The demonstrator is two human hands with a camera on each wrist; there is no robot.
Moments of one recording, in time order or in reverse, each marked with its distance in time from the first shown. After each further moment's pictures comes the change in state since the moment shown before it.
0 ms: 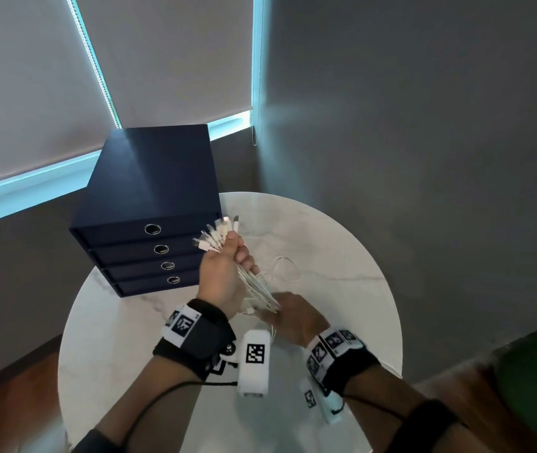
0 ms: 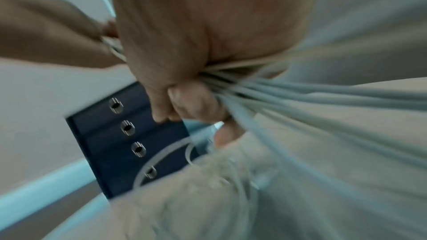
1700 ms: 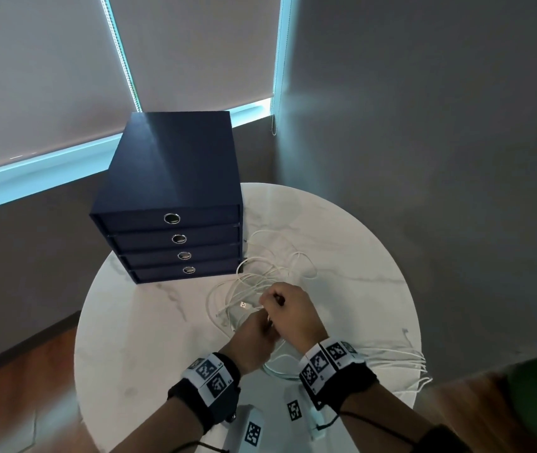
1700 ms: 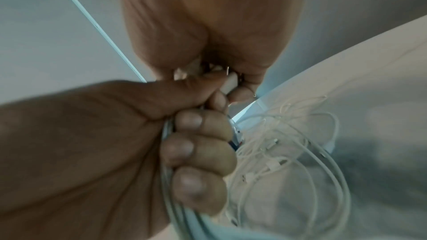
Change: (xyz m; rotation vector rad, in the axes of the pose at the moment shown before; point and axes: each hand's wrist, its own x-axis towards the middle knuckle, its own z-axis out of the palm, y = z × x) left_hand -0.025 -0.074 -0.085 1.016 -0.310 -0.164; right_hand 0.015 -0.024 0.034 0.354 0.344 -0.032
